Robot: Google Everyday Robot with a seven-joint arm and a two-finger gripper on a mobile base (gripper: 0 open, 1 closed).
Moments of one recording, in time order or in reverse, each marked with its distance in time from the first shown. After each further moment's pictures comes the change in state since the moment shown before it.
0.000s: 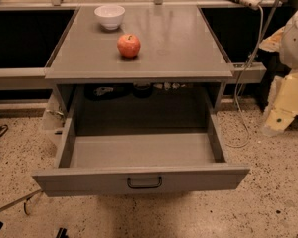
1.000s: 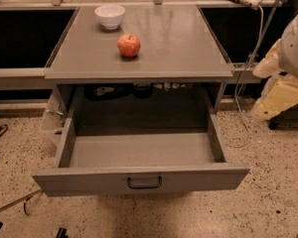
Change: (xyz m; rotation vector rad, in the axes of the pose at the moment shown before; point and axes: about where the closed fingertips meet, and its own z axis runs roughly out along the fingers) arm 0.001 0.004 0.005 0.019 0.016 0.023
